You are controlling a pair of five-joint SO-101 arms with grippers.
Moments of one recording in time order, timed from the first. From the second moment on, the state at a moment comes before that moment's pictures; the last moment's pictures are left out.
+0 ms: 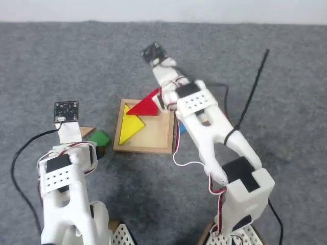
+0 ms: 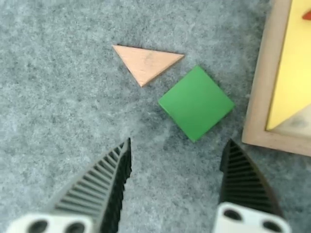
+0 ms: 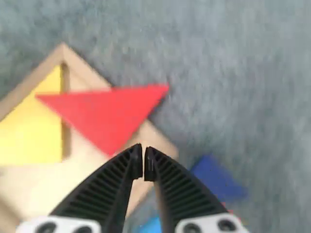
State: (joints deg) left arm -27.4 -43.3 73.0 48.6 -9.4; right arm -30.7 14.2 8.0 39.5 14.8
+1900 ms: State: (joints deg) left arm -24.7 -102.6 95.4 62.5 -9.5; right arm -26.1 8.5 -17.9 78.2 29.8
